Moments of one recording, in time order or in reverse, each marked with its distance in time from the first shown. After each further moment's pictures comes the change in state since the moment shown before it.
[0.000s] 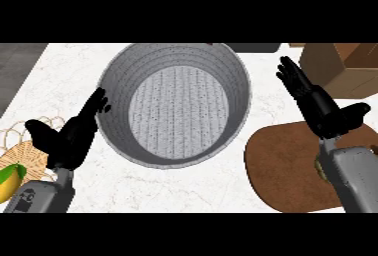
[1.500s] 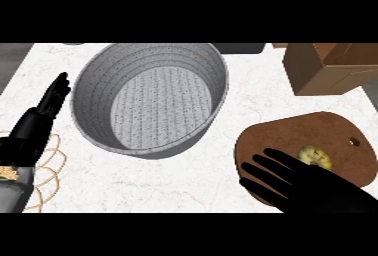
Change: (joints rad) left arm 0.000 0.188 0.050 -0.052 -0.230 0.006 -0.146; right arm 0.112 -0.505 0.467 -0.834 0.900 0.414 0.156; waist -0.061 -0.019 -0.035
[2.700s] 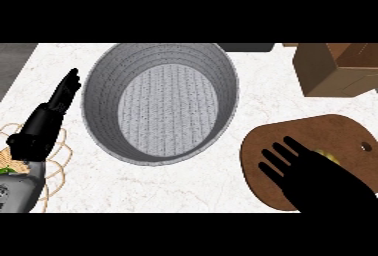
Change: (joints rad) left arm -0.036 -0.084 0.032 0.008 -0.069 -0.057 0.001; right arm -0.194 0.060 0.060 0.050 0.024 0.600 0.270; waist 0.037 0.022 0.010
